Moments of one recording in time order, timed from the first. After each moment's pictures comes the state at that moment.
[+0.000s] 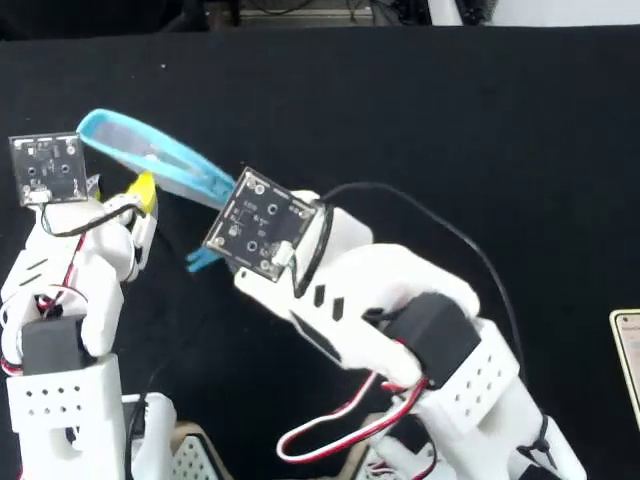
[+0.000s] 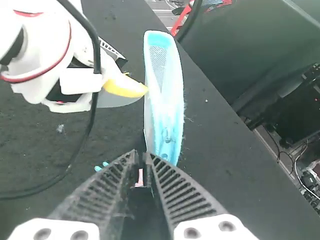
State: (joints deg) left arm -12.0 -65.0 44.9 53.3 -2.0; right arm -44.4 -44.8 17.0 64.7 24.5
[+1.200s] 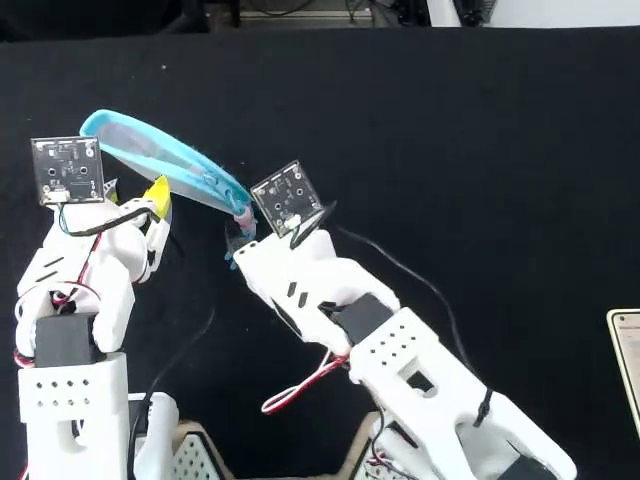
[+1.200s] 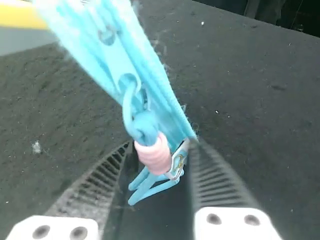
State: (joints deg) left arm -9.8 -64.9 46.7 52.7 -1.5; right arm -38.6 -41.0 62.7 14.0 -0.2
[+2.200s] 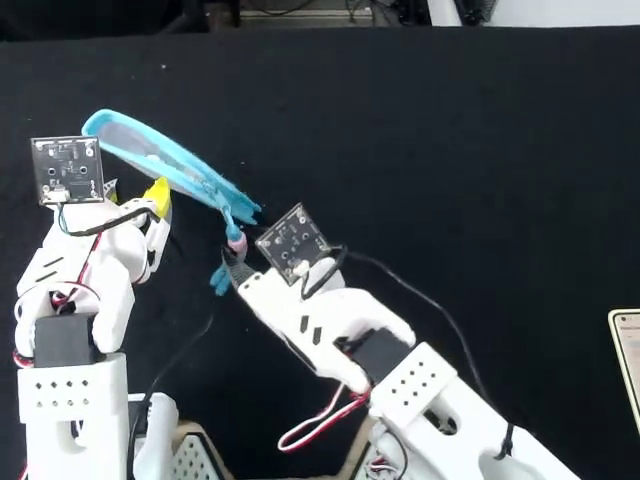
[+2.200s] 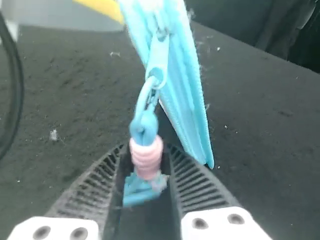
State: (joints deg) left arm -9.8 -64.9 46.7 52.7 -1.5; right arm -42.0 -55.5 73.8 13.6 4.1
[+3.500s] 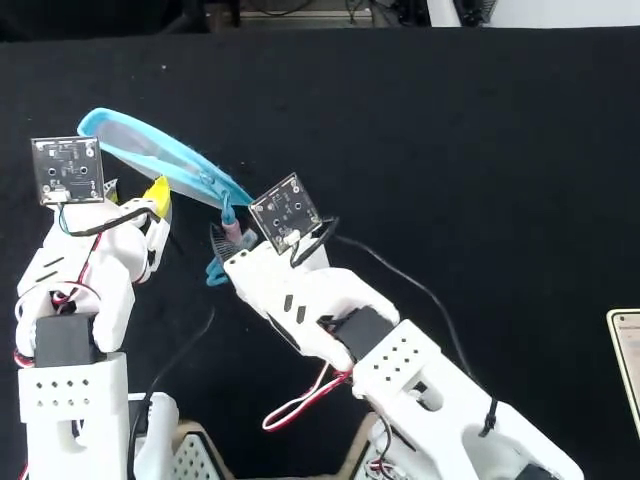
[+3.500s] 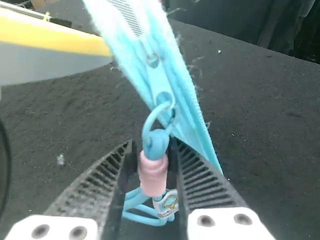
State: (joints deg) left arm -9.8 -64.9 46.7 52.7 -1.5; right arm -42.1 -45.1 64.9 10.9 -2.5
